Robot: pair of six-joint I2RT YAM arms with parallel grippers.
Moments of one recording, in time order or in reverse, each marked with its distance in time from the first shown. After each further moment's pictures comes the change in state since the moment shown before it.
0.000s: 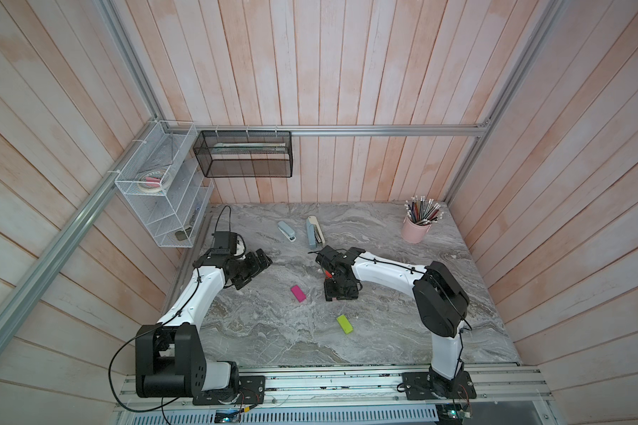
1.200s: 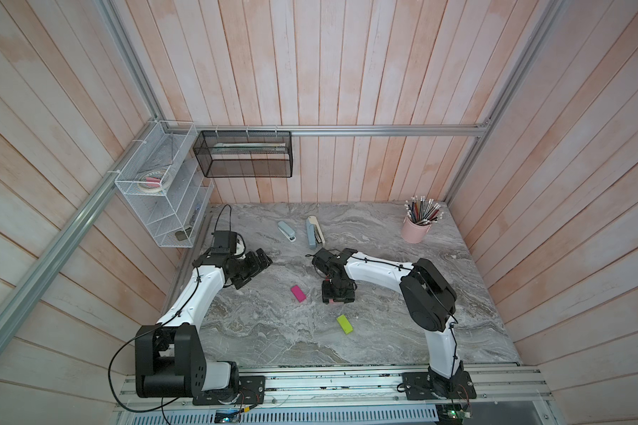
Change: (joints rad) left arm 0.000 0.000 0.013 -0.015 0.000 0.018; right arm -0.004 0.078 0.042 -0.023 -0.014 0.054
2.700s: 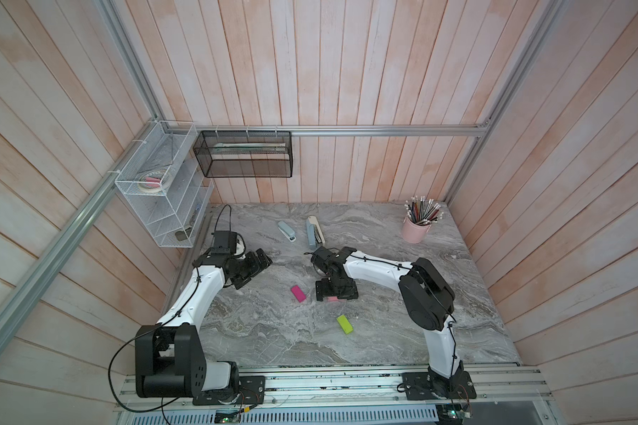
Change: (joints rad) left arm 0.000 0.000 0.000 0.000 -0.003 0.000; right arm -0.001 -0.012 0.011 0.014 0.018 -0.028
